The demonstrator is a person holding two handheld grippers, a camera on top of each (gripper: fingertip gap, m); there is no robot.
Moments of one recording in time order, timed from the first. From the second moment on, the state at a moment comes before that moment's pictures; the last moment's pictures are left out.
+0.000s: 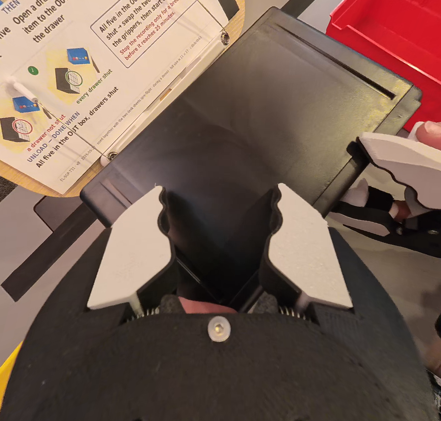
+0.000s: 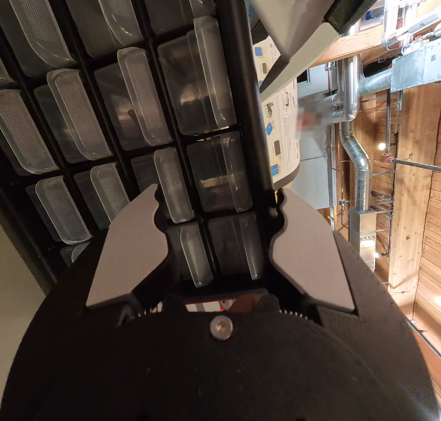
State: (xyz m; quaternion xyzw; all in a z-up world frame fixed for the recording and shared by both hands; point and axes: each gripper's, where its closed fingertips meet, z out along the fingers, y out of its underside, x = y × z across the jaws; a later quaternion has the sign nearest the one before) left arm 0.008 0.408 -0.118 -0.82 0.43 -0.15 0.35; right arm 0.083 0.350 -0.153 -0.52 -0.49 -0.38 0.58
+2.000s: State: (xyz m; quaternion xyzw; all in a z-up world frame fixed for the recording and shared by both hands) left arm 0.007 0.409 -0.120 -0.82 0.42 -0.17 0.35; right arm 0.064 0.257 -0.178 -0.51 -0.54 -0.31 0.60
